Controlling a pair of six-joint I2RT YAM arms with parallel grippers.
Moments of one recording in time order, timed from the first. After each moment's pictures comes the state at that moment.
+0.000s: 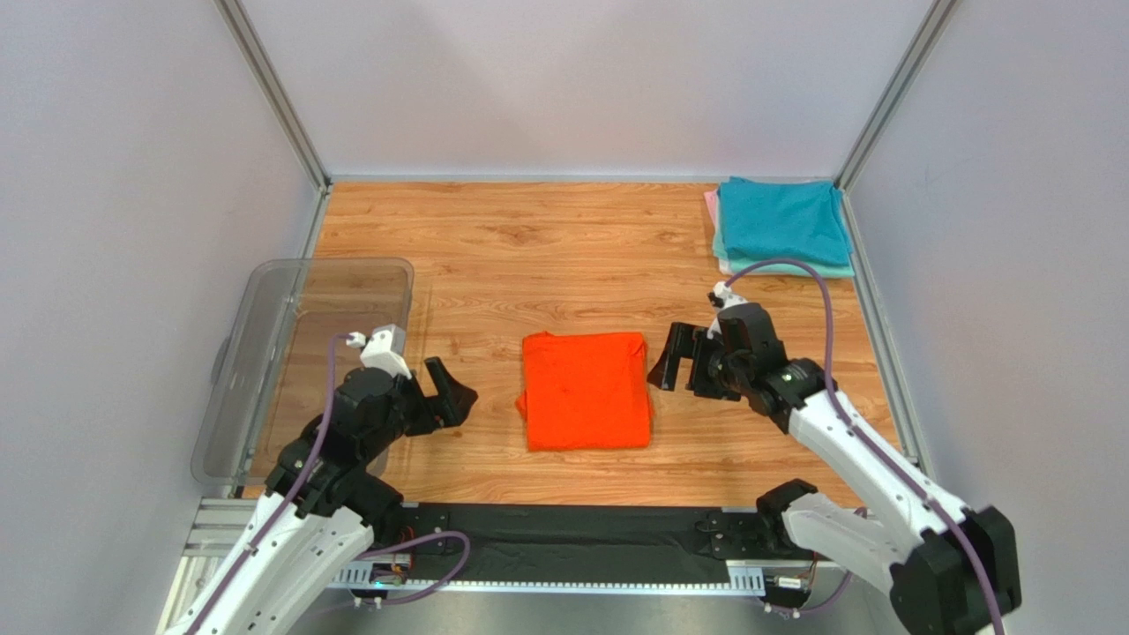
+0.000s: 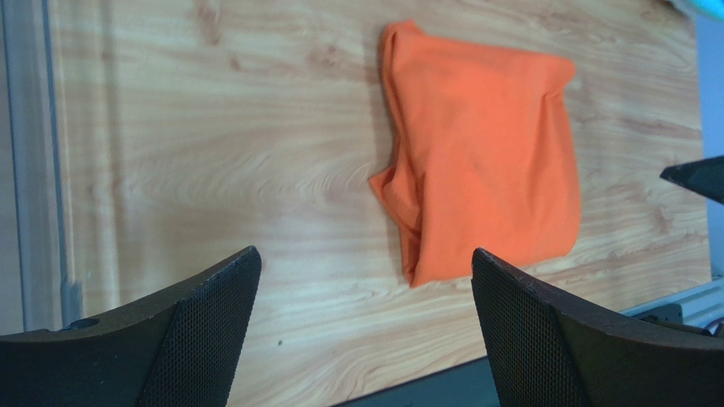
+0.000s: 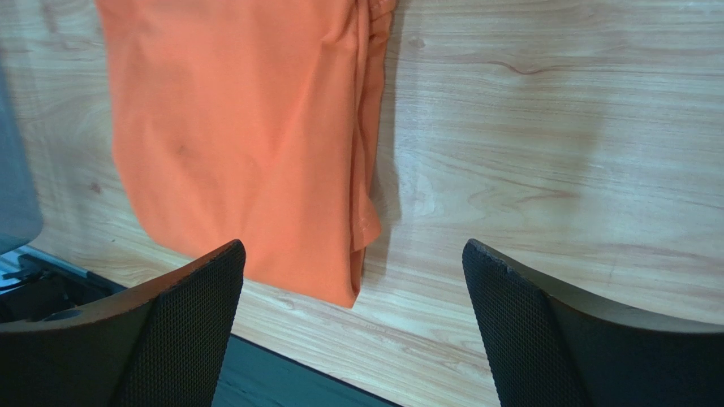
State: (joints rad) left arm -0.50 0.37 0.52 -0.70 -0.07 -0.66; right arm 0.44 0.97 0.66 -0.51 -0.14 0.57
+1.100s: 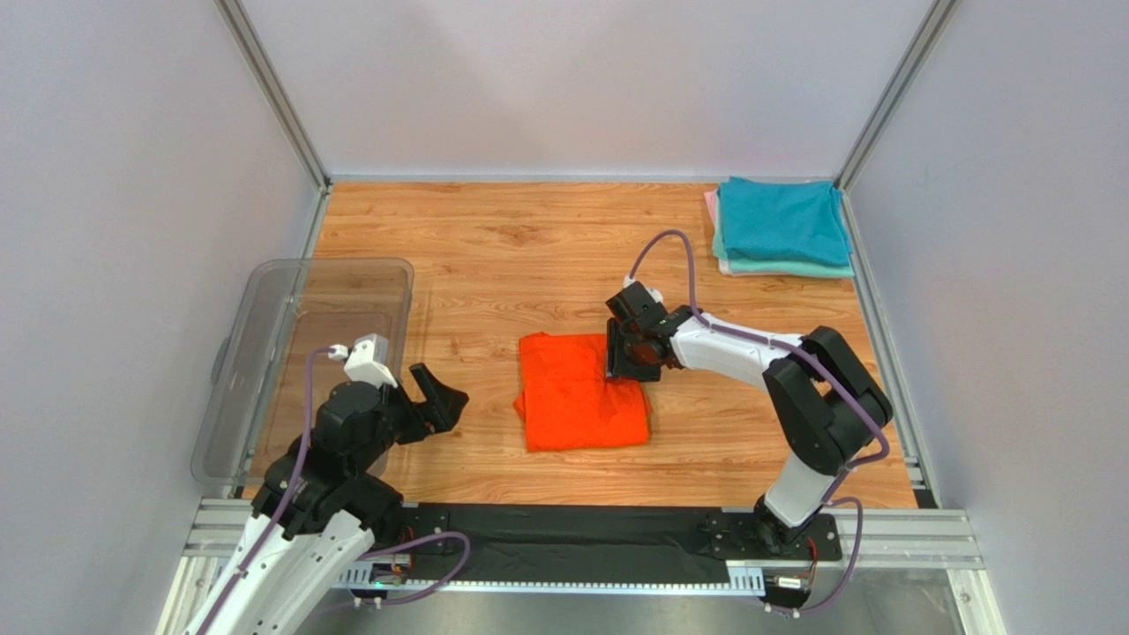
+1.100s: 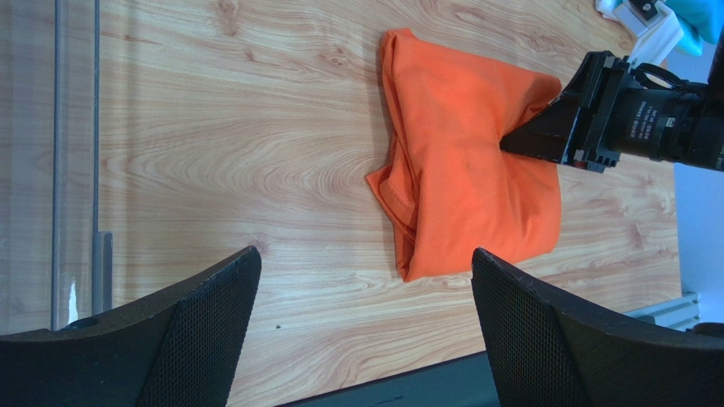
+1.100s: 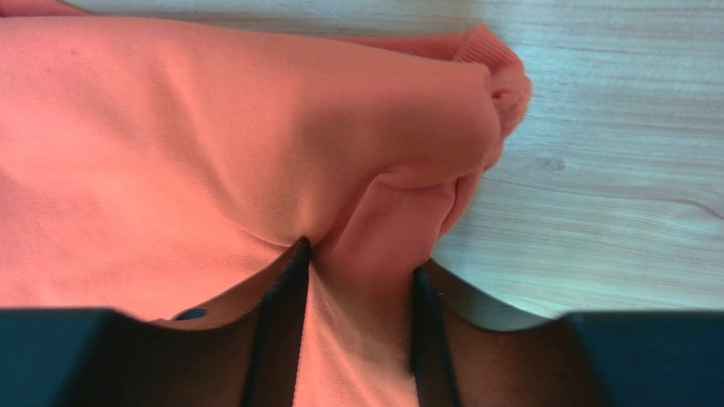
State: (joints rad) left arm -0.50 0.26 0.52 -0.77 -0.10 -0.71; right arm 0.69 1.71 1.00 -0.41 0.09 0.69
